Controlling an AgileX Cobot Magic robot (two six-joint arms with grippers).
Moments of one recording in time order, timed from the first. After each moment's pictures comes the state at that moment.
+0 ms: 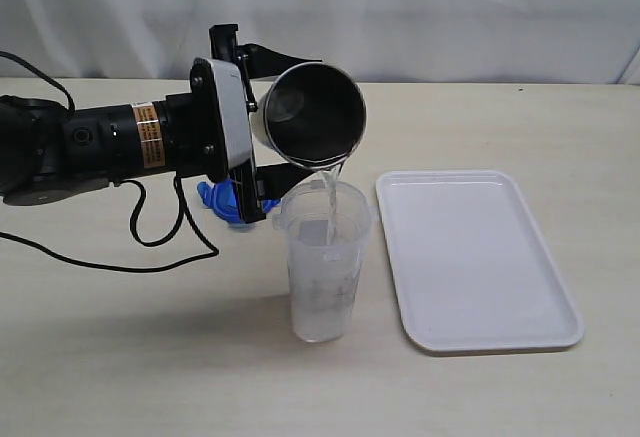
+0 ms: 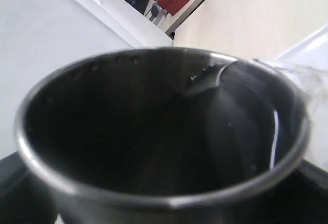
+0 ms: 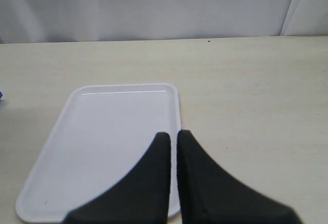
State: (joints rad) left arm -0.39 1.84 -0.89 0.97 -0.95 0.36; right arm 0.02 0.01 0.00 -0.06 0.34 0.07
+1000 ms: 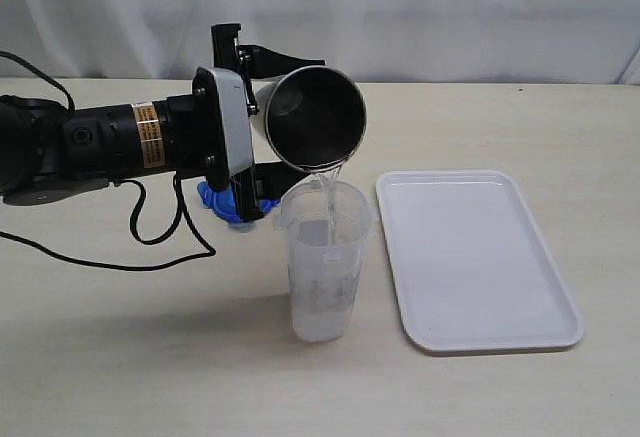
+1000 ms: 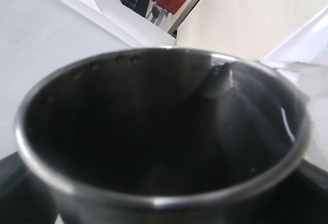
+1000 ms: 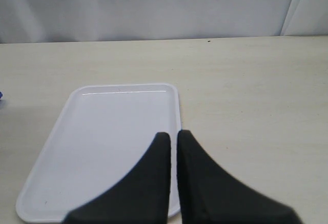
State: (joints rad) left arm -0.39 1.84 -0.89 0.97 -0.95 0.45; right arm 0.02 0.01 0.00 -0.06 0.34 0.07
